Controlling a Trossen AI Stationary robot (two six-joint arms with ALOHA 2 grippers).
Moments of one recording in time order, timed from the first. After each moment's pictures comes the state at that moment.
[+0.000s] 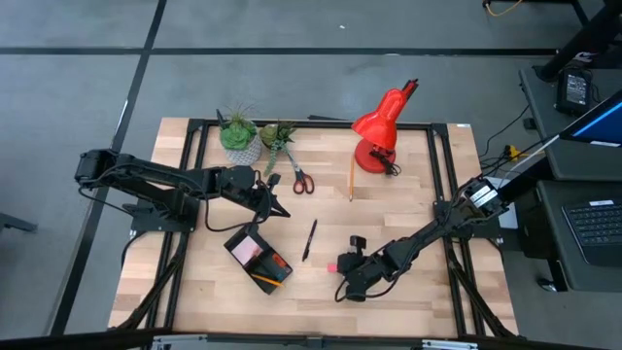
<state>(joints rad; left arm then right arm) 0.04 1.18 0.59 0.15 0.26 0.27 0.55 1.90 0.95 -0.13 0.35 0.56</state>
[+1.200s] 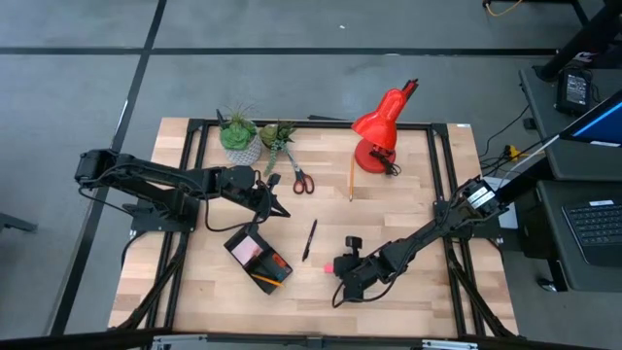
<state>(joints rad) 0.04 1.18 0.59 0.15 0.26 0.27 0.55 1.90 1.03 -0.16 0.37 0.48</state>
